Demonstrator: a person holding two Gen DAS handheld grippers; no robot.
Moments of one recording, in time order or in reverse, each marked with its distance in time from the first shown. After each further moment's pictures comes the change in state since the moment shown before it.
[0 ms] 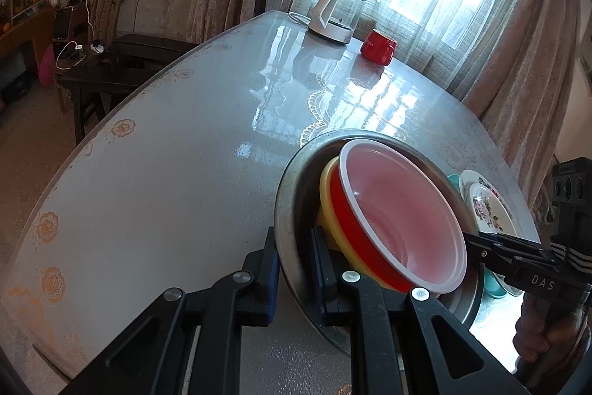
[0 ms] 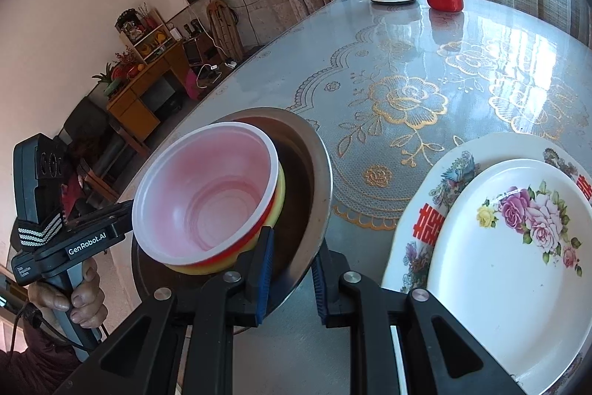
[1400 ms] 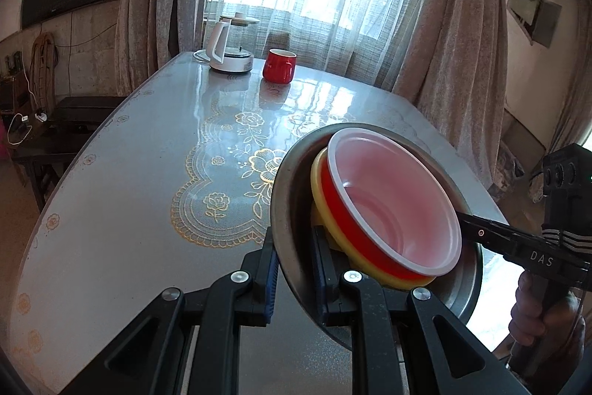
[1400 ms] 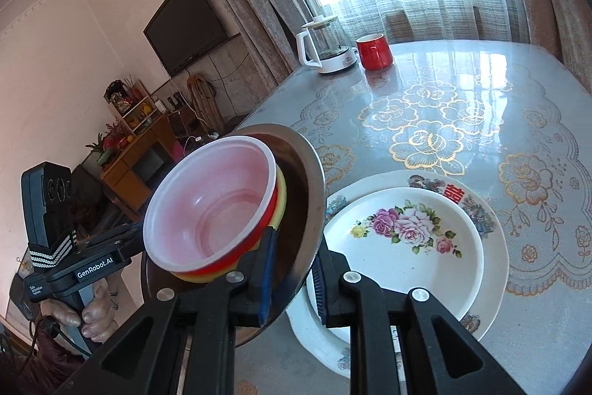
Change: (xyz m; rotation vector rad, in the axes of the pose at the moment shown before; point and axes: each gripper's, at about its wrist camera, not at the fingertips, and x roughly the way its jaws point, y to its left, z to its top) left arm -0.023 -0.118 0.030 0.241 -0.060 -0.164; right arm -0.123 -0.050 -0.027 0.126 -0.270 -0.047
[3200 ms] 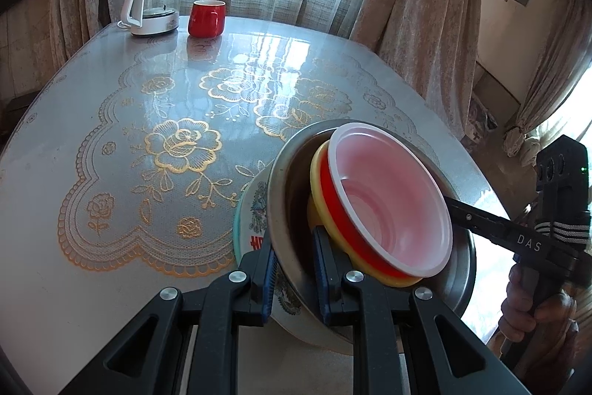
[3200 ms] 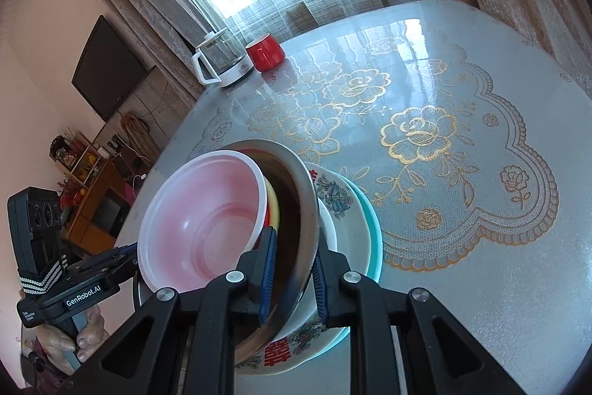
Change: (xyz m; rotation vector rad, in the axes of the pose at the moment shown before) left arm 0.089 -0.066 0.014 0.083 0.194 -0.134; right arm -0.033 -0.098 -0.012 0.259 -0.016 -0.179
